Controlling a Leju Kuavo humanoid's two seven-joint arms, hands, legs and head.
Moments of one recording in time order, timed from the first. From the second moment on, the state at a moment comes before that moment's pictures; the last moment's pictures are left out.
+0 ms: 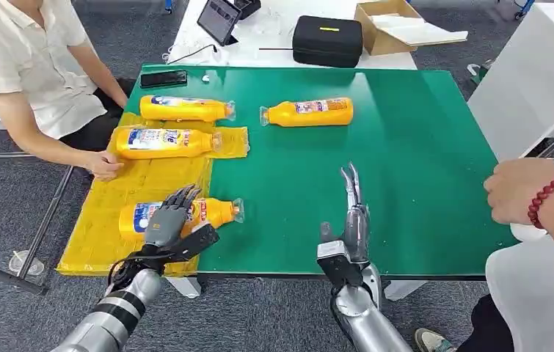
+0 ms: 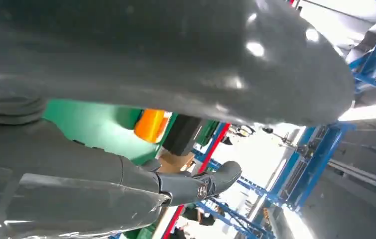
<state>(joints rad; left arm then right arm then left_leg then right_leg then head) -0.45 -0.08 -0.36 -0.52 -0.83 0.18 -0.48 -0.18 0.05 0.44 -1.16 0.21 -0.67 -0.70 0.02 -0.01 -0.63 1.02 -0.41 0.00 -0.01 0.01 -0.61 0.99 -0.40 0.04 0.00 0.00</state>
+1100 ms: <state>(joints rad) -0.17 -0.14 -0.43 -1.19 -0.32 0.27 -0.70 -0.22 0.01 0.39 -1.08 0.45 -0.69 -0.70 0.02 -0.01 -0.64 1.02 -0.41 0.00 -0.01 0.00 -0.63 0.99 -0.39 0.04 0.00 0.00</state>
